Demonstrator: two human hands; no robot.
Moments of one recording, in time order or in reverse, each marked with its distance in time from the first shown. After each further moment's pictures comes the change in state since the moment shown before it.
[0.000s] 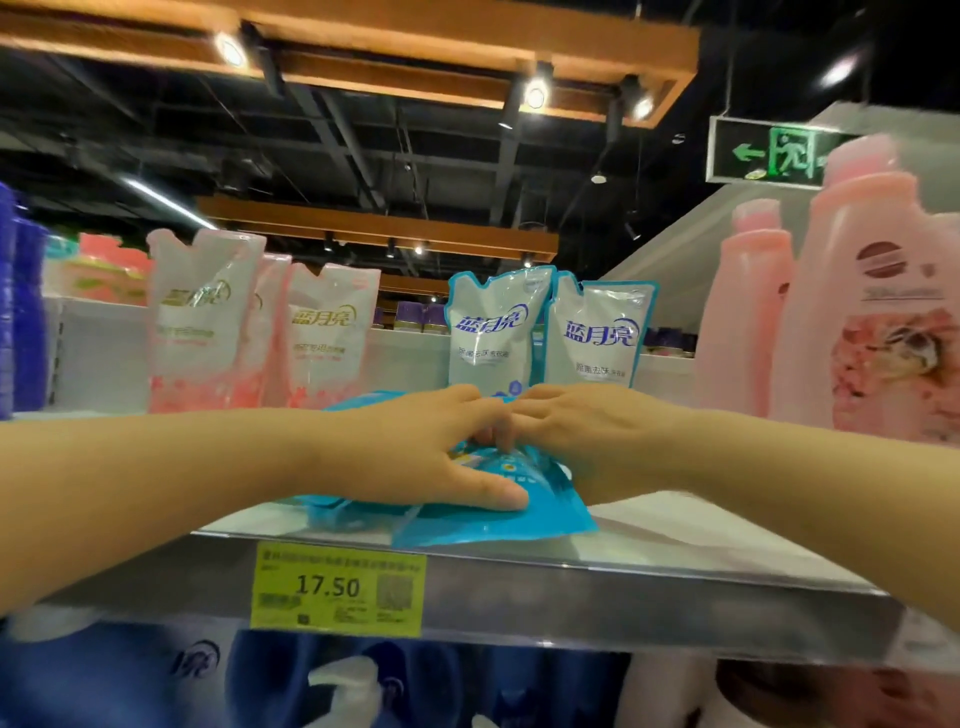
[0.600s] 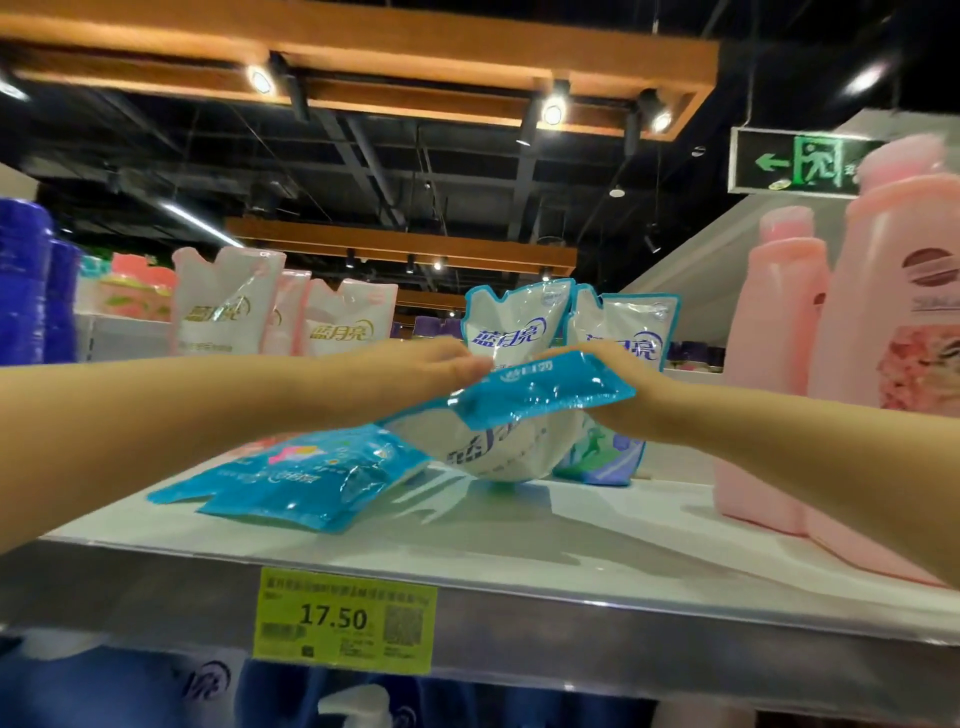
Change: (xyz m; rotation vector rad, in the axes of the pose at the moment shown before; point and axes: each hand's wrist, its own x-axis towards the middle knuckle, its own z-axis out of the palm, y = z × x) left_hand 0.017 -0.019 -0.036 -0.192 0.156 -0.294; right_hand 0.018 0.025 -0.005 0.763 0.405 0.309
